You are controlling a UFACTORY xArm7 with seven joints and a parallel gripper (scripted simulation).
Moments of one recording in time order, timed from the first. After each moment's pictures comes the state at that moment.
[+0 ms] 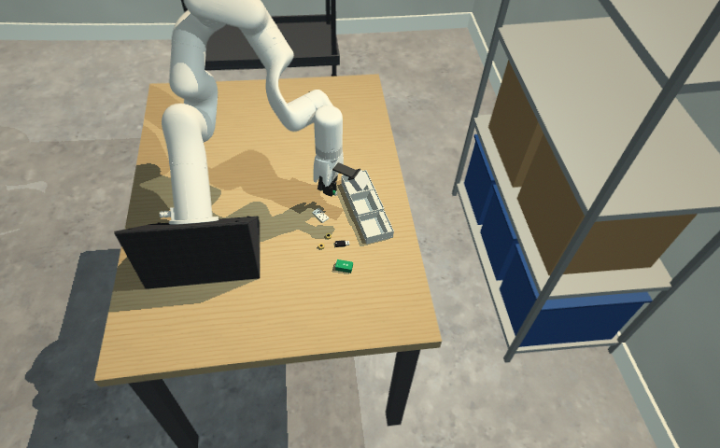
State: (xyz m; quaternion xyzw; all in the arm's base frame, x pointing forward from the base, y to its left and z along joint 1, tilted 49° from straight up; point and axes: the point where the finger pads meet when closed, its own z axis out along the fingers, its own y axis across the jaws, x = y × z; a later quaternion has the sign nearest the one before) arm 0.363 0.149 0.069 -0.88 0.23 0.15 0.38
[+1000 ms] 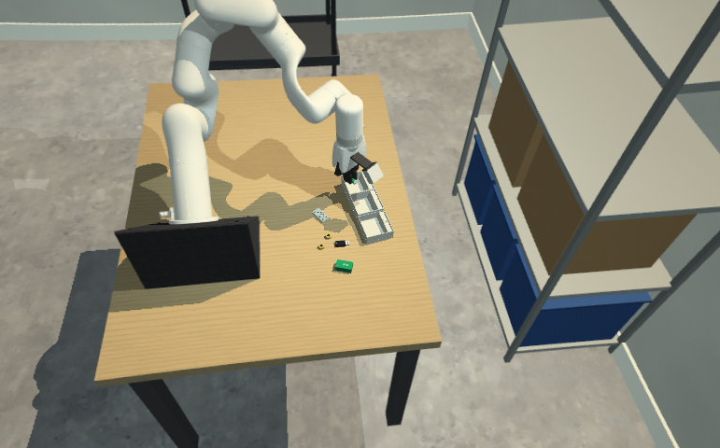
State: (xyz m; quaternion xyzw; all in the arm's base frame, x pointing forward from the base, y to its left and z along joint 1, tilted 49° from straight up) arm 0.425 0.183 0.102 -0.83 0.36 0.20 0.37
